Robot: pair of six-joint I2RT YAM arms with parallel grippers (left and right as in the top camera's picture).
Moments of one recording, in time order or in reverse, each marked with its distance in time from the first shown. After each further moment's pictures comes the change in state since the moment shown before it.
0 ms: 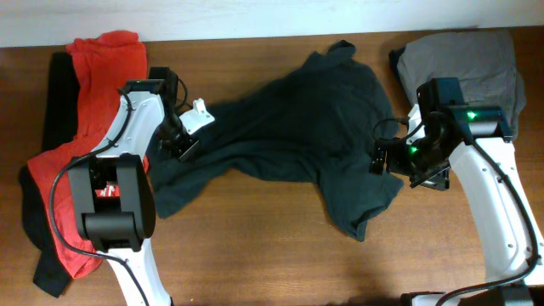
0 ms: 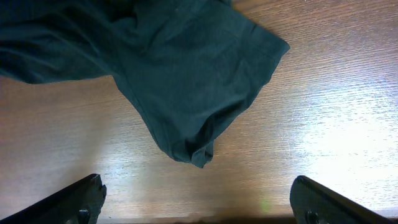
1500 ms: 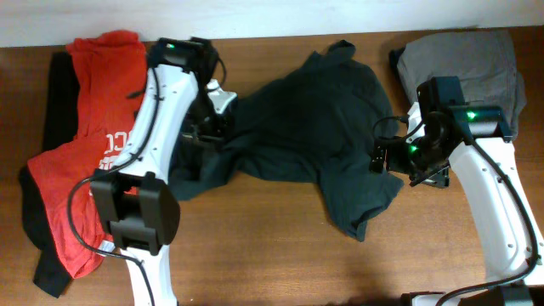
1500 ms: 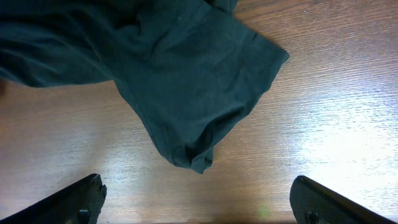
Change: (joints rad) left arm -0.218 0.009 0.432 -0.556 0.106 -0.684; right arm 0.000 0.000 0.000 0.021 0.003 -0.011
